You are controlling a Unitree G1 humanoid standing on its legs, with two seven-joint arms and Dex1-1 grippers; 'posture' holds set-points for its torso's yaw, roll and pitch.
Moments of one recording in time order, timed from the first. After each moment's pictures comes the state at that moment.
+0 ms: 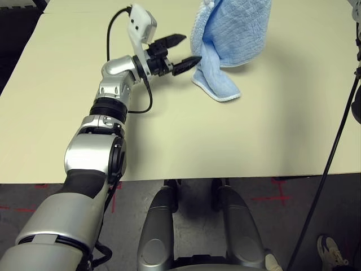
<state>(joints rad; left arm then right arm) -1.34 0.31 0.15 1.12 -0.24 -0.23 -1.11 -1.76 -0.56 -0.33 1.30 0.29 -0.26 1.11</state>
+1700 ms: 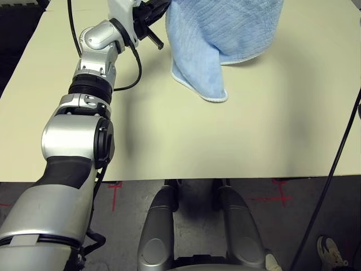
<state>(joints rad) -1.47 0.44 0.06 1.17 -0.04 -0.38 -0.83 -1.72 -0.61 -0.32 1.32 0.13 -0.37 0.81</state>
